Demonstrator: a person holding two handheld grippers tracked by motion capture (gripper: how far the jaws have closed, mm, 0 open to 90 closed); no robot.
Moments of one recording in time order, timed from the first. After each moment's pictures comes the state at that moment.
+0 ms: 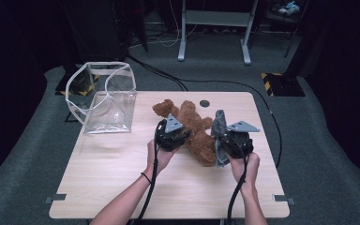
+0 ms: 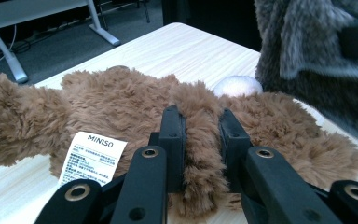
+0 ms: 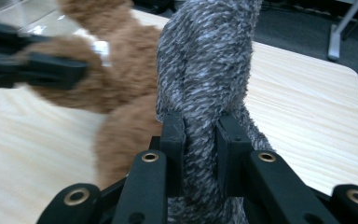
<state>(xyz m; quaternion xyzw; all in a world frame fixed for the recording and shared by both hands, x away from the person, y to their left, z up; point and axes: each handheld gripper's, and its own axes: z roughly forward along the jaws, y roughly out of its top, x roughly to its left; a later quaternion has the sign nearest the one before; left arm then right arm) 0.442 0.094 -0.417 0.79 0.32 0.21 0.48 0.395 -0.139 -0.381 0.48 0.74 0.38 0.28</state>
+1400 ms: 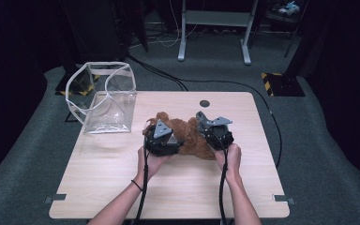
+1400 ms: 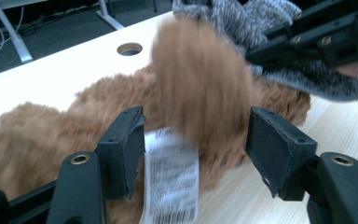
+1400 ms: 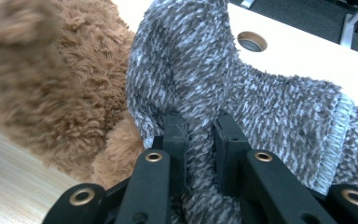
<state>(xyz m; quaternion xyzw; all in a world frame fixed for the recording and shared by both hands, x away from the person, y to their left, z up) 0.428 0.130 -0.433 0.79 0.34 0.20 0.47 0.455 -0.103 -0.429 0.46 0.78 0.33 0.27</state>
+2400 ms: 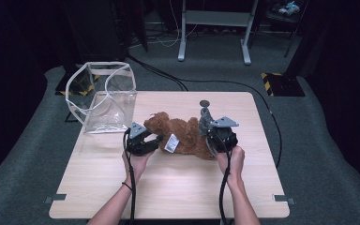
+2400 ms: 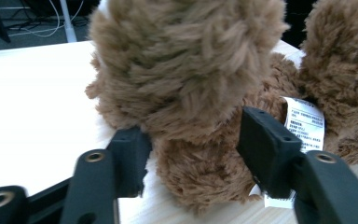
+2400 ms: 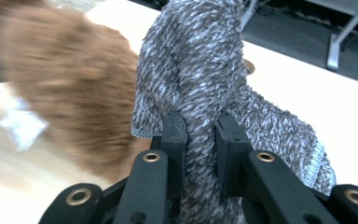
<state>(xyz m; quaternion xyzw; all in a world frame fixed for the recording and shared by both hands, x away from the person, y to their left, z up) 0.443 0.189 -0.461 0.71 0.44 0.22 0.50 0.424 -0.104 -0.398 0.45 0.76 0.36 0.30</state>
